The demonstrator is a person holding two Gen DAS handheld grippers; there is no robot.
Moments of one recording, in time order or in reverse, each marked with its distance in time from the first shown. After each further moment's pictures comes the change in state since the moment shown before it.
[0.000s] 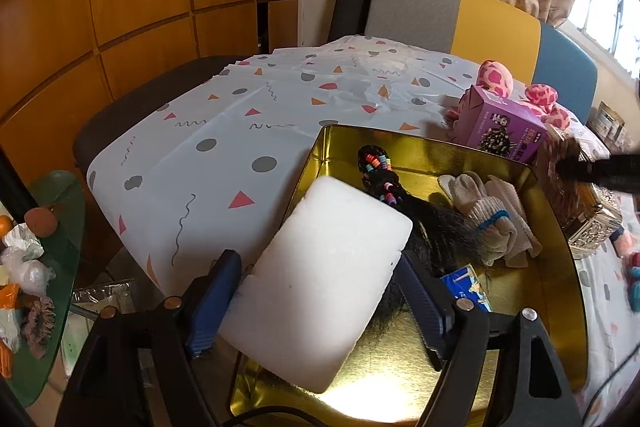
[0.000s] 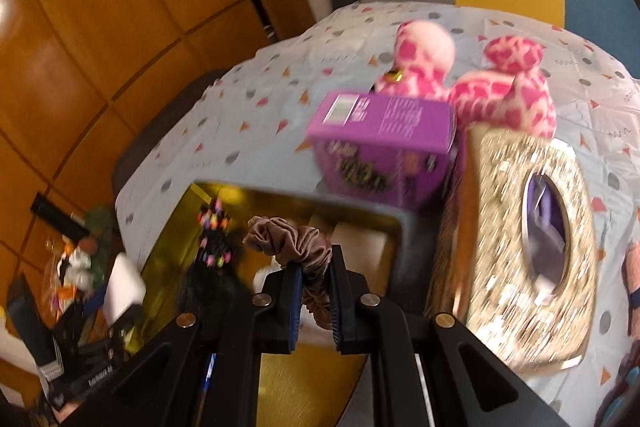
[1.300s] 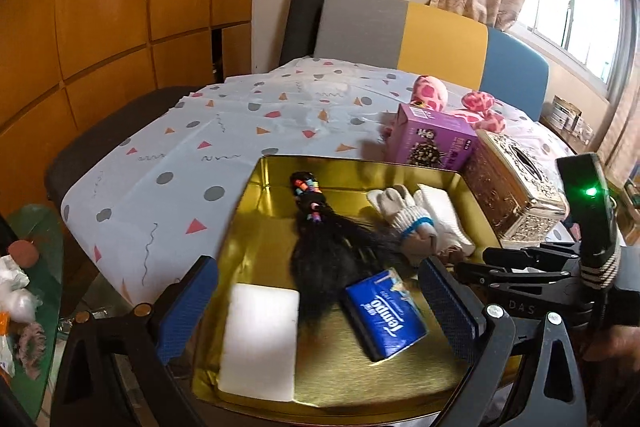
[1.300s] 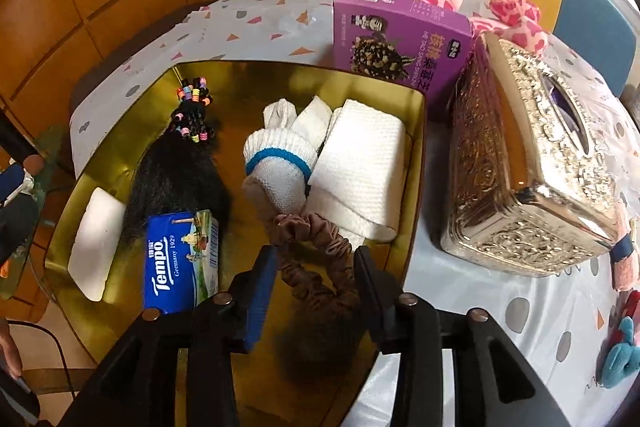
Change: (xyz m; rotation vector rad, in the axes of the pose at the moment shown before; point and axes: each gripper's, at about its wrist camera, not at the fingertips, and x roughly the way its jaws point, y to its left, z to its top) left arm -0.040 -0.033 0.007 0.081 -0.064 -0.148; right arm 0.033 0.039 -0.087 -0.116 0.091 -0.227
